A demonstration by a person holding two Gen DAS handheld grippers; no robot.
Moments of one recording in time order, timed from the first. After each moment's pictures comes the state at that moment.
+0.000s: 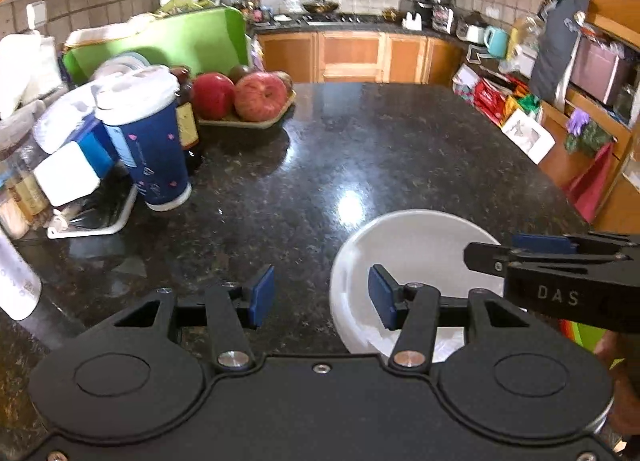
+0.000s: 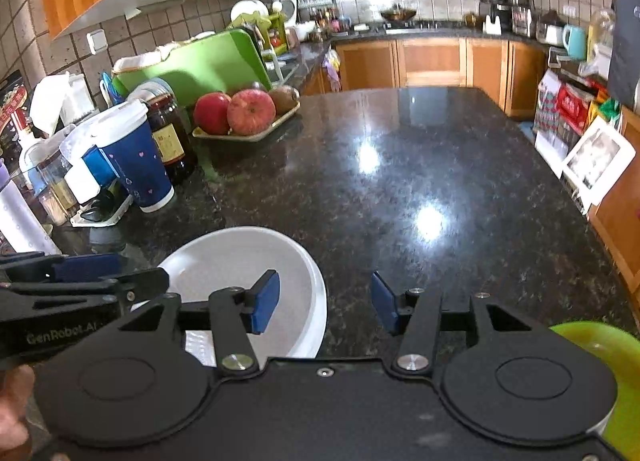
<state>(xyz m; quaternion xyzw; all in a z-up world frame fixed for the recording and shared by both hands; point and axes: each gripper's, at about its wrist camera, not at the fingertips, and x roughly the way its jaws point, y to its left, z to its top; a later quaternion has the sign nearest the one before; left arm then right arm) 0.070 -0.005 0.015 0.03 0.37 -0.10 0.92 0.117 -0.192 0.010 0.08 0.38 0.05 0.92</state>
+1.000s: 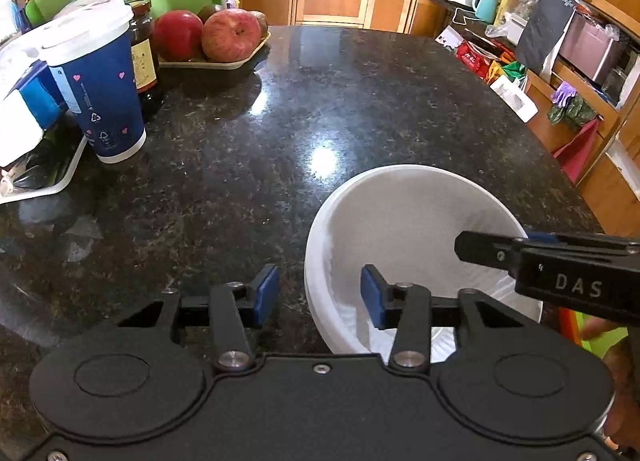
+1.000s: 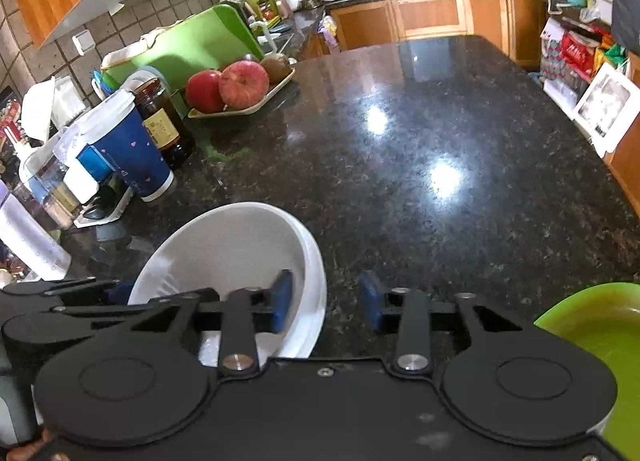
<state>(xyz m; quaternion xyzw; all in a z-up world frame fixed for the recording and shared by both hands) 0.092 -0.011 -0.009 0.00 0.44 -0.13 0.89 0.131 -0.196 -0.007 0.13 0.42 0.07 0.89</state>
